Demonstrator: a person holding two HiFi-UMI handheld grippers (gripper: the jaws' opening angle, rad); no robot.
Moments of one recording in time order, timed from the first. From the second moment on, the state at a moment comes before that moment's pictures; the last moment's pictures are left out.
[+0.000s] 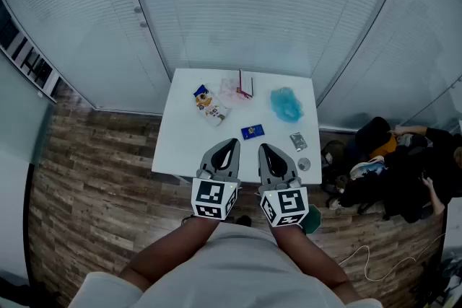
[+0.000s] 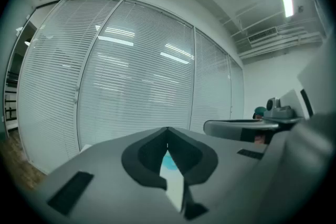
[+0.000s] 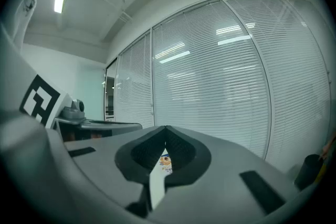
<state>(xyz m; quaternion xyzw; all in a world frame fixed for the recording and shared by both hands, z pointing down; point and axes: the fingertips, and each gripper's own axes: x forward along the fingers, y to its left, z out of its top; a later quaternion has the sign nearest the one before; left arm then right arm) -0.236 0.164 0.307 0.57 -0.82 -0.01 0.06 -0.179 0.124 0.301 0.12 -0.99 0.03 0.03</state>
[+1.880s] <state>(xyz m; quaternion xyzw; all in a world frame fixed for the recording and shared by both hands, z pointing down) -0.318 0.118 0.372 0.60 -0.79 0.01 0.15 -0.256 0.087 0.360 0.14 -0.98 0.09 0.08</state>
